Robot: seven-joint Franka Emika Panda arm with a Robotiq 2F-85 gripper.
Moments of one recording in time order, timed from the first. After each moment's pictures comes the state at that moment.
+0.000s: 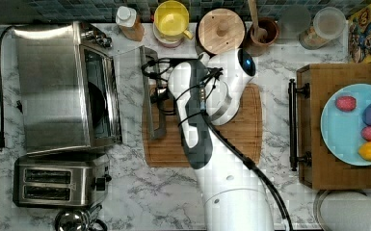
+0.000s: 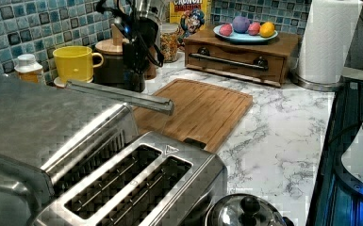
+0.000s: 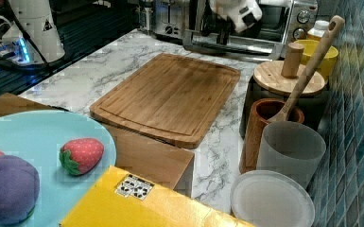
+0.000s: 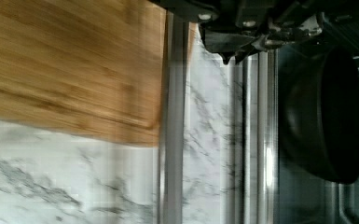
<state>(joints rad) -0.30 0.47 0.29 -1.87 0.65 0.47 -1.38</state>
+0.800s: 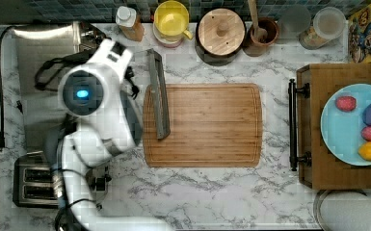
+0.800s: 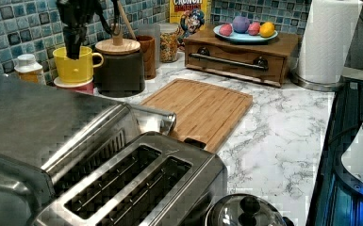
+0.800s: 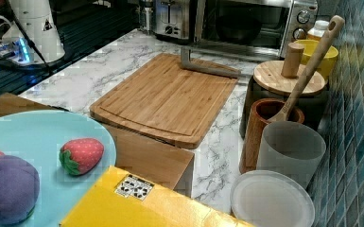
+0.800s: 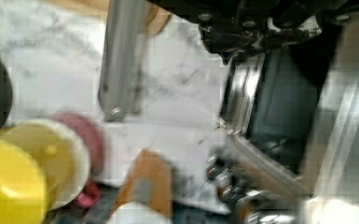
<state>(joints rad) 0.03 0.23 0.37 -1.86 -0.09 0.77 -0.61</state>
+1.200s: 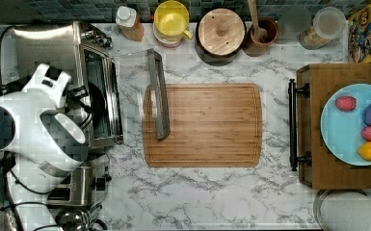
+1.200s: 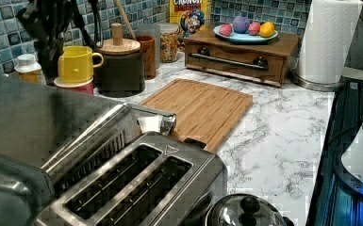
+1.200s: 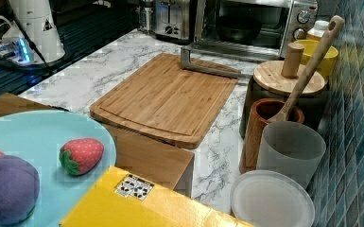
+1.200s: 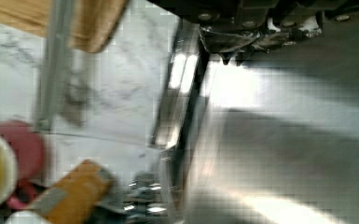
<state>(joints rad) 0.22 0.26 0.38 -1.81 -0.26 0.70 -0.39</state>
